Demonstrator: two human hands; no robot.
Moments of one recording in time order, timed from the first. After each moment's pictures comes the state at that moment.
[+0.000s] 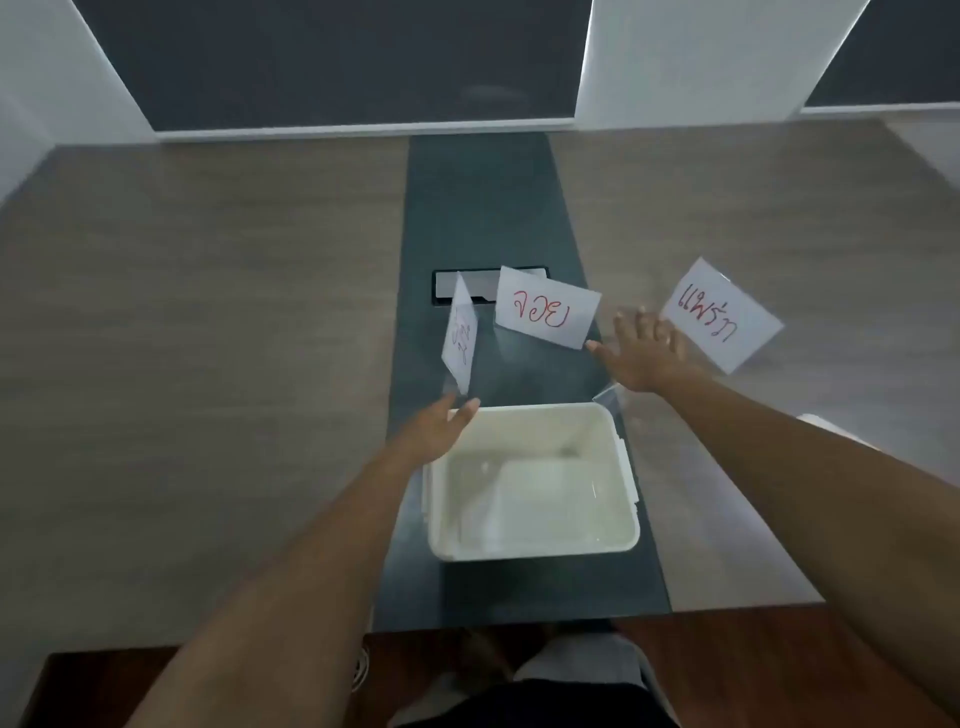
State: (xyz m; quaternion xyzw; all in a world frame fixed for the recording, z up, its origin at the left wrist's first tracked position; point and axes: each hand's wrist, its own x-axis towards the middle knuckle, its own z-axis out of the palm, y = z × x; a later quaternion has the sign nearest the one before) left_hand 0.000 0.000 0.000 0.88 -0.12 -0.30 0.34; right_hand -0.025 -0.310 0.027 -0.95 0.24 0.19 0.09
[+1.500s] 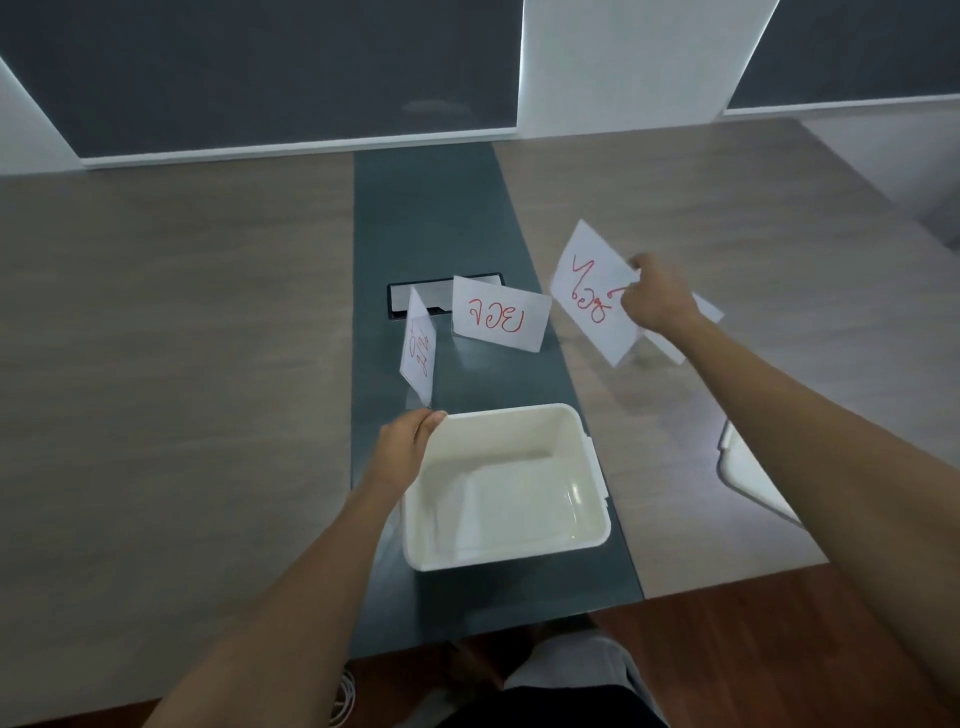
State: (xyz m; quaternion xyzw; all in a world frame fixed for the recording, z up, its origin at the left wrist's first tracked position) left_hand -0.009 -0.008 -0.029 0.89 -0.18 -0.13 0.40; right_hand -0.036 -0.347 0.120 -0.91 0.33 -0.04 0.26
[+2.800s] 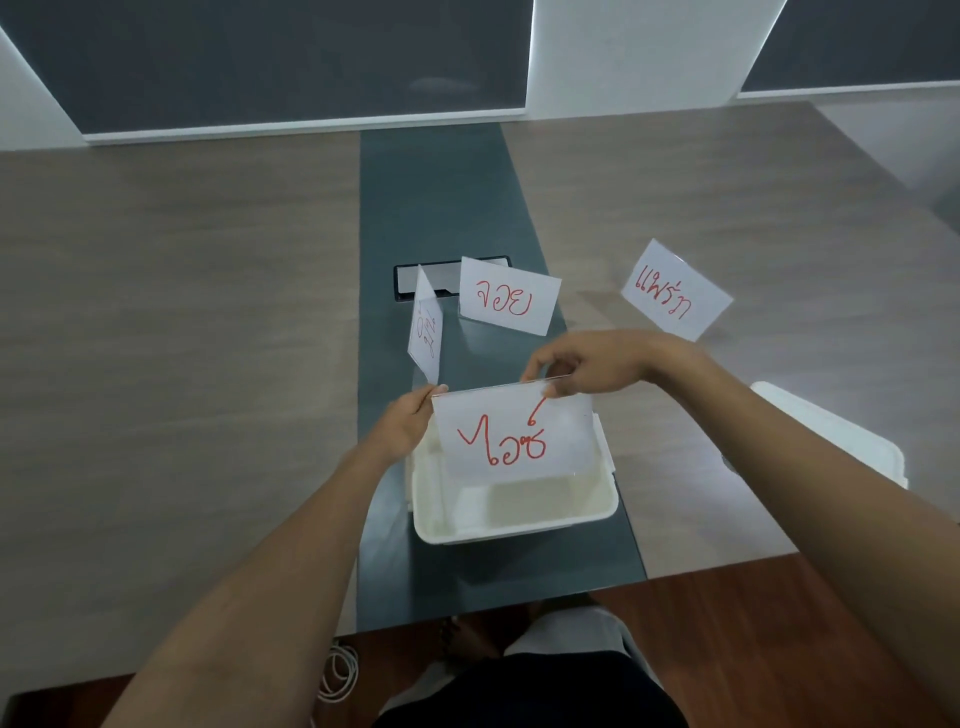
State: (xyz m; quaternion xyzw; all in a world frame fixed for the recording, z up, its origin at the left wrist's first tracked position) left_hand 0.010 -0.001 -0.032 0.83 -0.15 -0.29 0.45; right_hand -0.068 -0.266 0.114 -0.90 -0.04 0.33 0.29
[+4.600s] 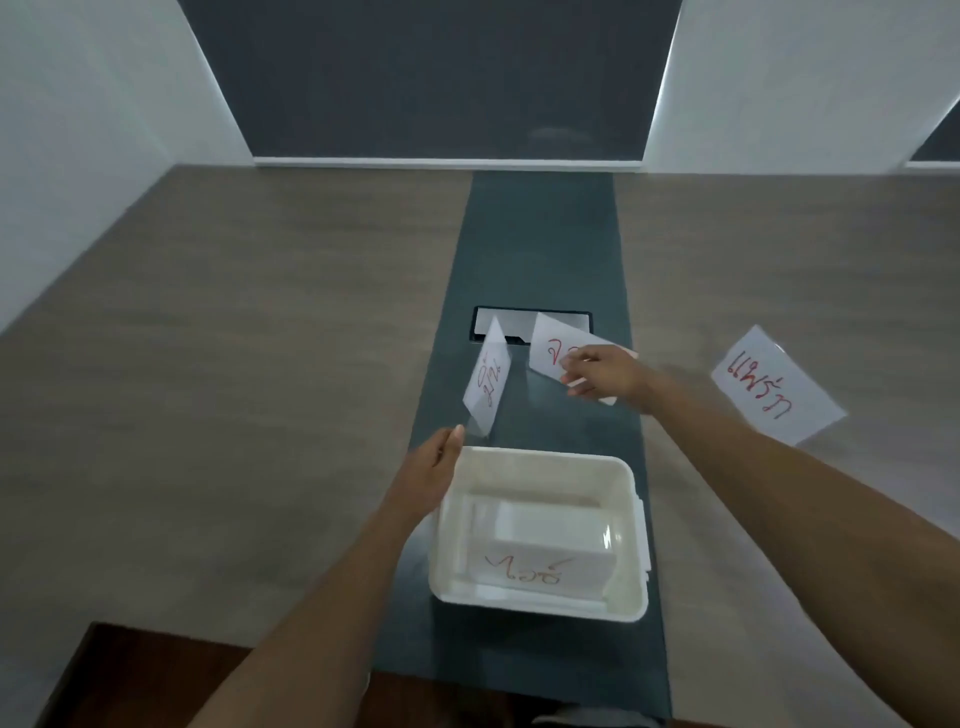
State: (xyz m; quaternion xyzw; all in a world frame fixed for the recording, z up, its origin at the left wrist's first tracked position) left_hand -0.009 0.001 -0.010 0.88 -0.04 -0.14 0.46; right_hand 0.057 -0.291 0.048 -0.80 0.15 0.19 0.55
